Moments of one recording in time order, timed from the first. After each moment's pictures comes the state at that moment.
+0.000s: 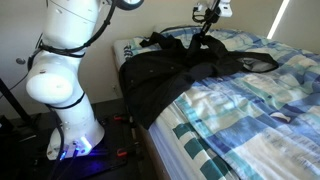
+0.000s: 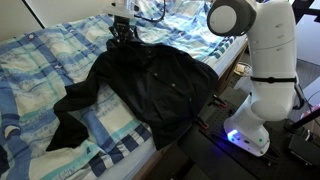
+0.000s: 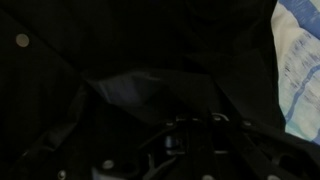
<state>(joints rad) 0.10 0.56 0.09 -1.15 0.34 1.71 0.94</state>
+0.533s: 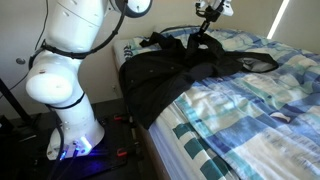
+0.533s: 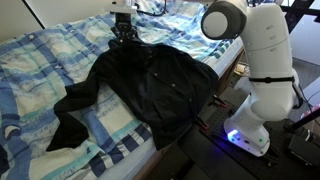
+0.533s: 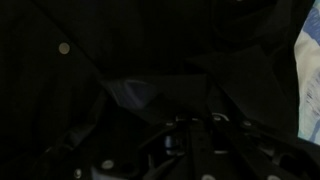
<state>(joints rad) 0.09 0.63 0.09 -0.99 0.34 1.50 0.90</state>
